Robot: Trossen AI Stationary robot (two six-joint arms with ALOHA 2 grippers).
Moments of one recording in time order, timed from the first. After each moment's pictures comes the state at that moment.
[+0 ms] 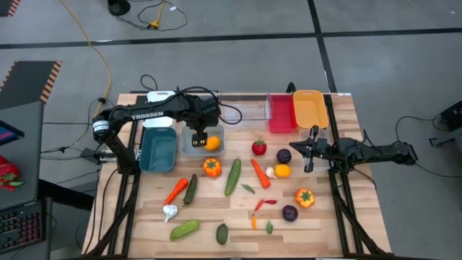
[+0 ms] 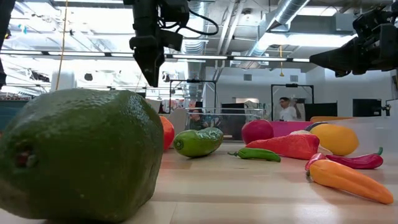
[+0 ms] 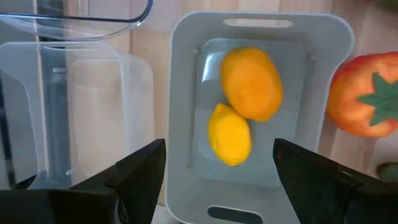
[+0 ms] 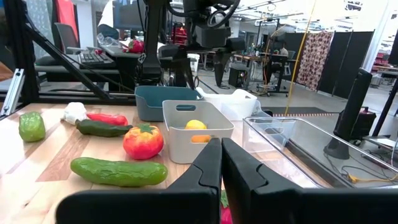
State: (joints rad) left arm 0.32 1.68 1.50 -1.15 -0.14 0.22; right arm 0.07 0.02 0.02 0.04 0.32 -0.12
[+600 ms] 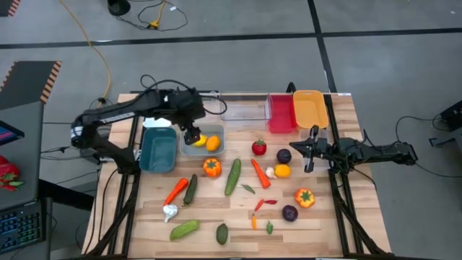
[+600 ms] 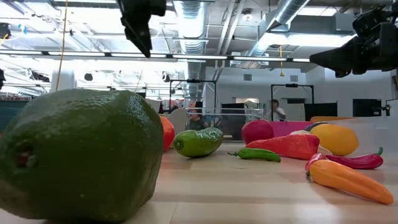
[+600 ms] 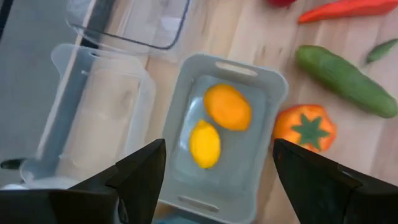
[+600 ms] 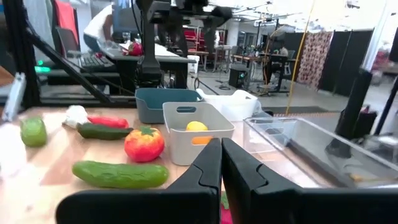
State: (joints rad) left arm 0.29 1.42 1.47 -1.15 -0.09 -0.01; right arm 0.07 0.02 0.01 0.06 0.31 -0.08
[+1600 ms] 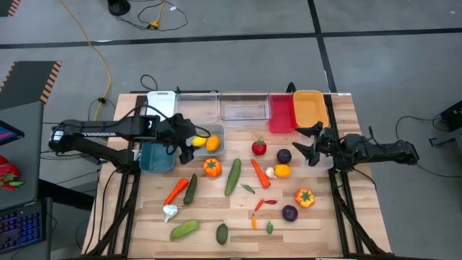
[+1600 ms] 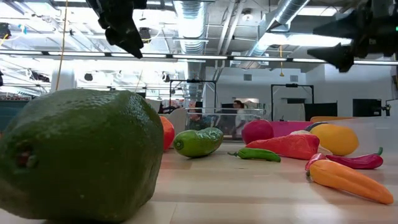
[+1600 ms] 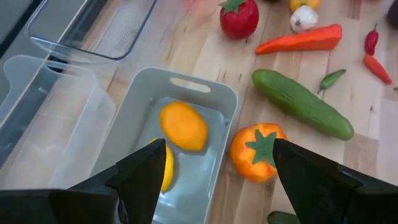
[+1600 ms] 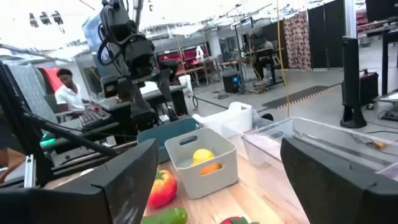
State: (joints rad) left arm 0.08 1.16 1.05 -0.75 -0.19 -0.20; right arm 0.07 0.07 0.15 0.05 0.39 0.18
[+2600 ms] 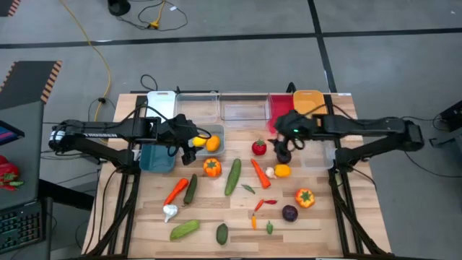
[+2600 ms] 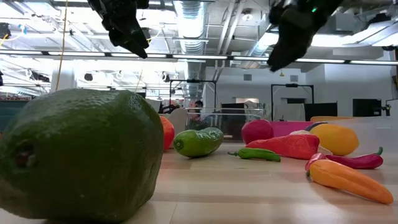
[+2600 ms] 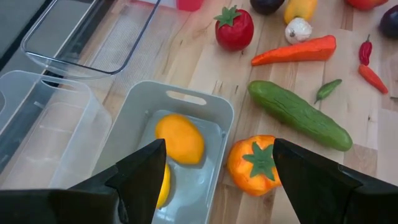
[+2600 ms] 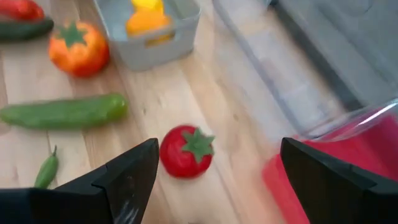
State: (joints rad) left arm 0.07 1.16 1.03 -0.68 -0.19 -0.18; right arm -0.13 1.17 0.96 -0.64 0.23 0.18
